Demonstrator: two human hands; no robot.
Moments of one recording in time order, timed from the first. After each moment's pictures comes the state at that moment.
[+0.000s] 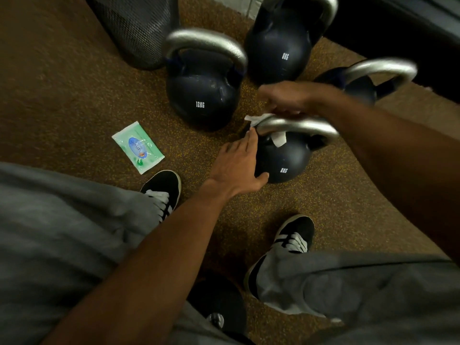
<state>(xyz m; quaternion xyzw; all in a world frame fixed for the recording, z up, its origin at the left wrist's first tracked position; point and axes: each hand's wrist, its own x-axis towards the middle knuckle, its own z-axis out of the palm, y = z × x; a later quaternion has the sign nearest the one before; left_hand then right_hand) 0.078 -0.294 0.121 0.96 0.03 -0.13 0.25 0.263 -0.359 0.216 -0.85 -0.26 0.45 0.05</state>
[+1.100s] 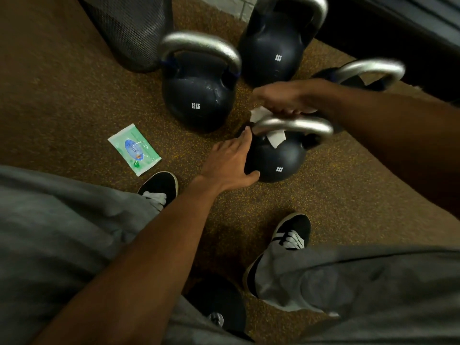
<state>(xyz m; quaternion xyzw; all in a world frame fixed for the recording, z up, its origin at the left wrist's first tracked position) 0.076 -0.278 0.124 0.95 0.00 -0.15 0.27 0.250 -0.353 0.238 -0.86 -0.17 0.48 0.08</state>
